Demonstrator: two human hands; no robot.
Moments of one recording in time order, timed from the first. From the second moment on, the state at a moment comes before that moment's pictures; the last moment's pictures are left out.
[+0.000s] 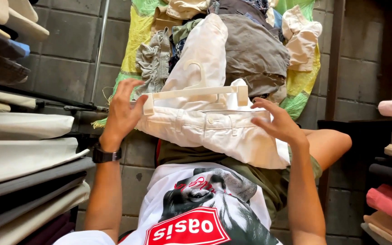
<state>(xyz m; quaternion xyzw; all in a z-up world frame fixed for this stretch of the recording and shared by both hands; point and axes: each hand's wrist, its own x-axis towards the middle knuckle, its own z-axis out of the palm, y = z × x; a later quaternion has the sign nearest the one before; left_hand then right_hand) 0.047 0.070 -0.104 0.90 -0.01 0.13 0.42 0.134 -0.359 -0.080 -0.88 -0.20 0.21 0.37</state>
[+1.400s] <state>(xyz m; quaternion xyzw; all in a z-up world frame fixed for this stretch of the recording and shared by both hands) 0.180 -0.140 -0.105 0.74 -0.16 -0.22 0.62 0.128 -0.369 -0.107 -0.86 -0.24 -0.05 0.44</state>
